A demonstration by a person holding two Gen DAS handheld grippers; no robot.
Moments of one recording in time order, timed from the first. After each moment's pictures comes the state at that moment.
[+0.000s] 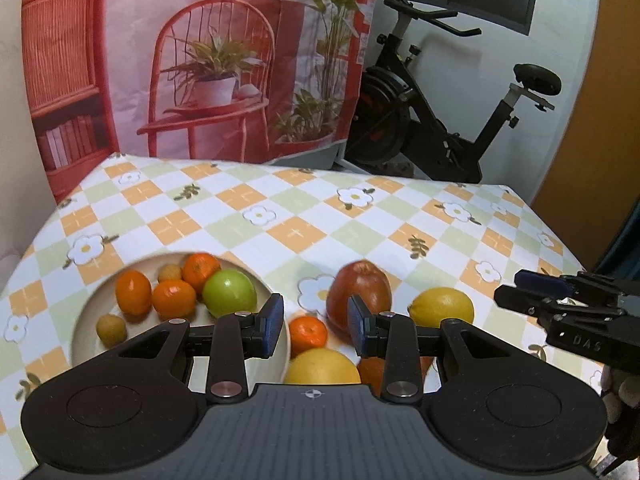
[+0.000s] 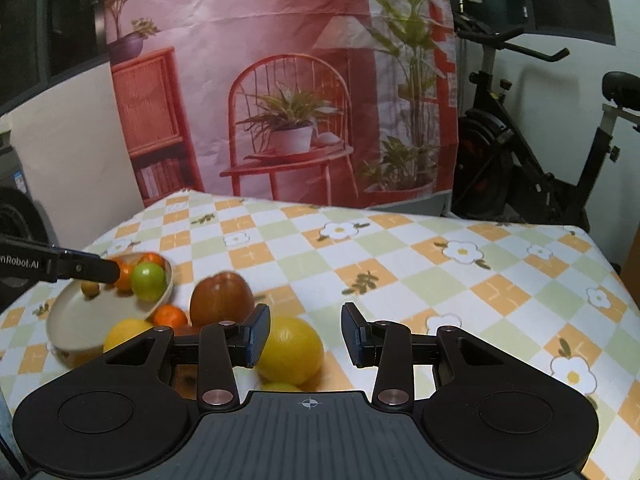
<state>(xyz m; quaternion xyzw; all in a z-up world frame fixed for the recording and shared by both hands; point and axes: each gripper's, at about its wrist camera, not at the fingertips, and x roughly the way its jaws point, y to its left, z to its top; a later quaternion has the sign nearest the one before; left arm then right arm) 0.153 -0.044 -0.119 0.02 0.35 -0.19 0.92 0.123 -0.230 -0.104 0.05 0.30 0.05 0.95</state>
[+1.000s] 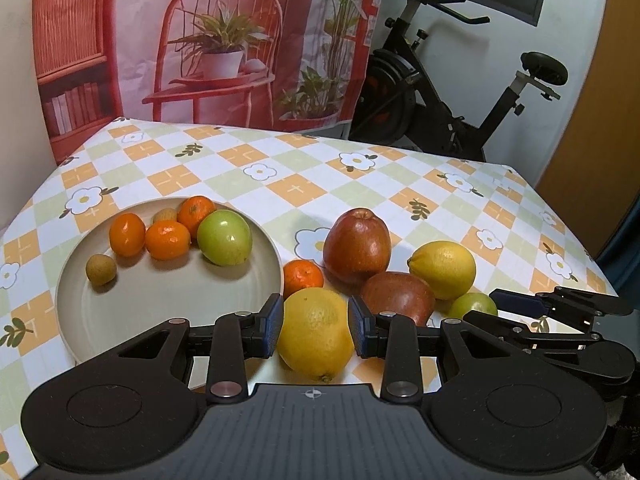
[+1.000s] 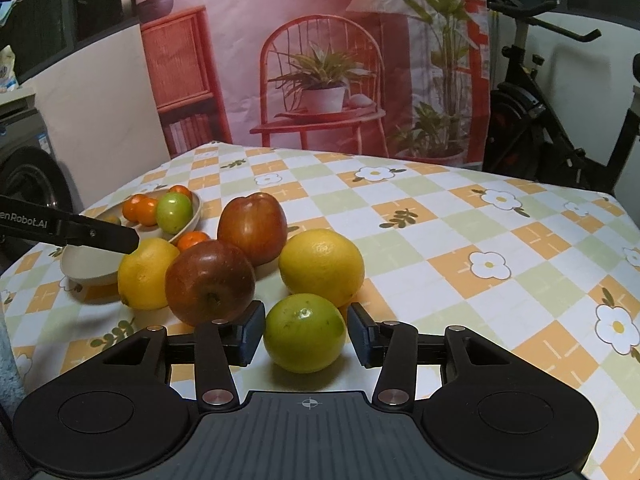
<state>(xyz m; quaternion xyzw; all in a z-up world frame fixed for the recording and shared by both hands) 0.135 -0.043 -0.144 0.01 0.37 -0.18 0.91 0.108 -0.215 -0.147 0.04 0.33 0.10 0.94</state>
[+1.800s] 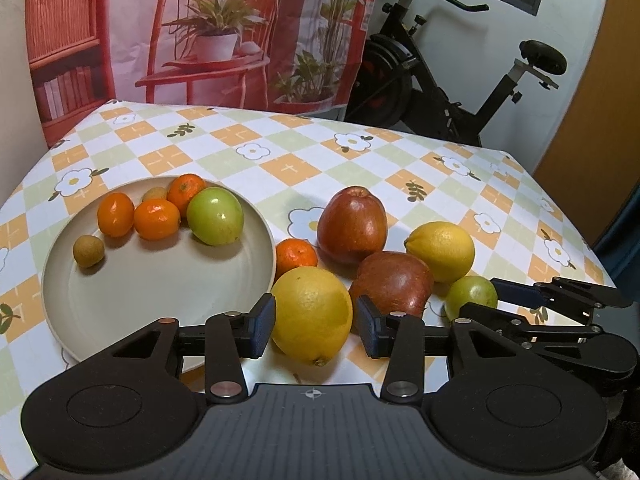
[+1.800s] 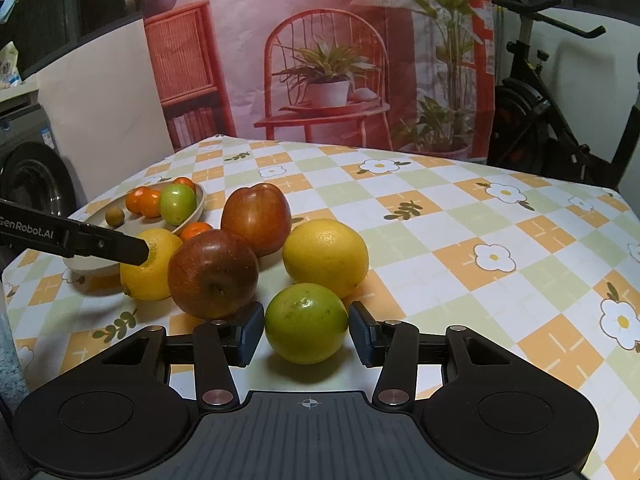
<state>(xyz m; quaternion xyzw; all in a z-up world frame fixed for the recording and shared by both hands) 0.137 -0.044 -0.156 0.00 0.39 -0.18 0.90 0.108 -0.216 -0.150 0.04 0.34 0.11 0.93</state>
